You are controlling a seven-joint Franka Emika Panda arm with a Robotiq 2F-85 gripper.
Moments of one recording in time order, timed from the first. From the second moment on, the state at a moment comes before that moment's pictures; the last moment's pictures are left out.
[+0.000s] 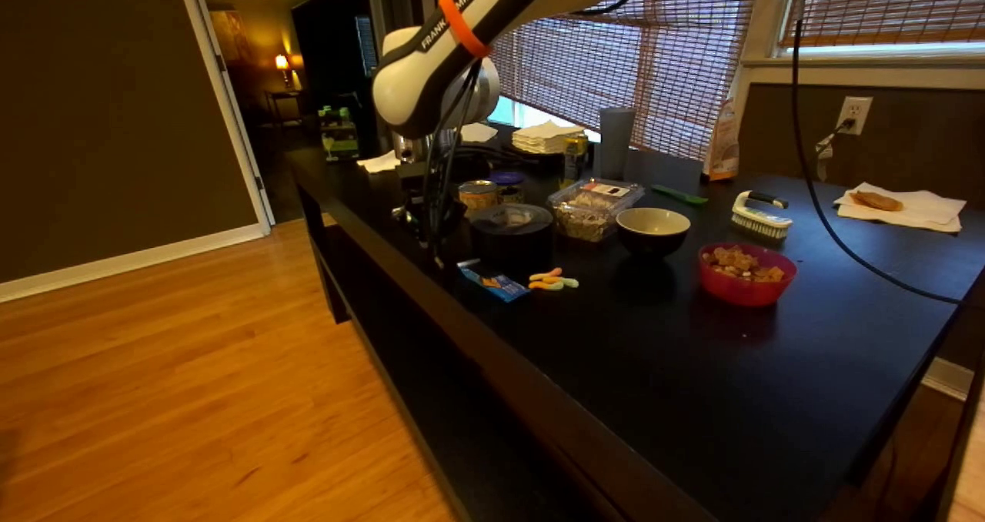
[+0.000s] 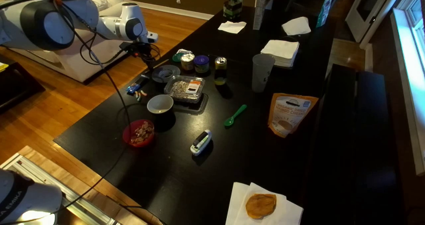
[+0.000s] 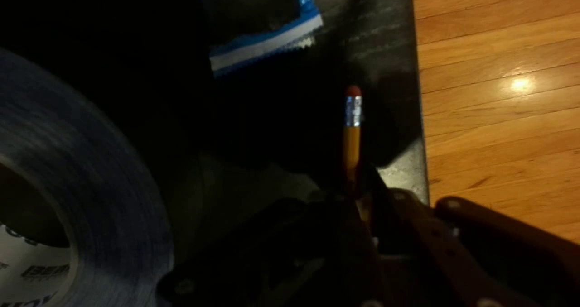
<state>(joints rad) 0.27 1.19 -0.01 -1.01 0.01 2.21 0.53</state>
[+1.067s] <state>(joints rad) 0.27 0.92 0.01 -1.27 0.01 2.25 0.55</state>
